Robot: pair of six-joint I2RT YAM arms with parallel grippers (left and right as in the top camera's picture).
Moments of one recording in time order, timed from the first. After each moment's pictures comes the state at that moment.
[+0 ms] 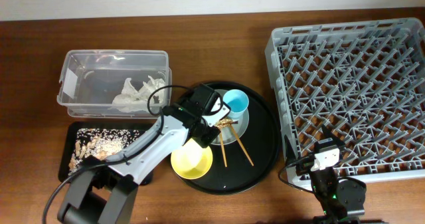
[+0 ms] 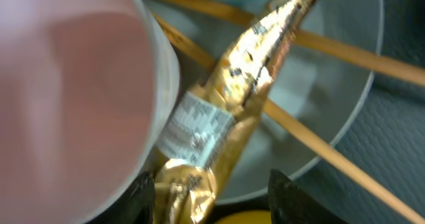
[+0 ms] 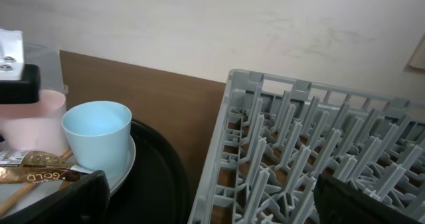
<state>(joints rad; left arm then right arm) -0.59 1.72 1.09 -0.61 0.02 0.23 0.05 0.02 0.01 -0.06 -0.15 -0.13</state>
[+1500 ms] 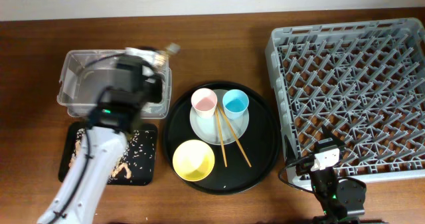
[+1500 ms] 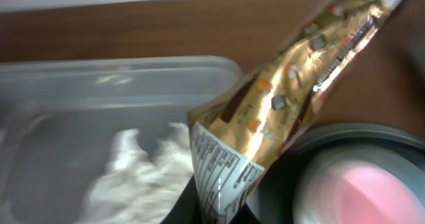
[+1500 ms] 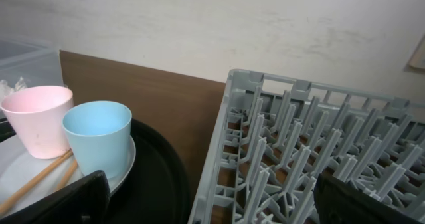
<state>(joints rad) -0.17 1.40 1.09 -0.39 -0.08 -0.08 0.05 0.02 0.01 -0.06 -0.15 -0.13</state>
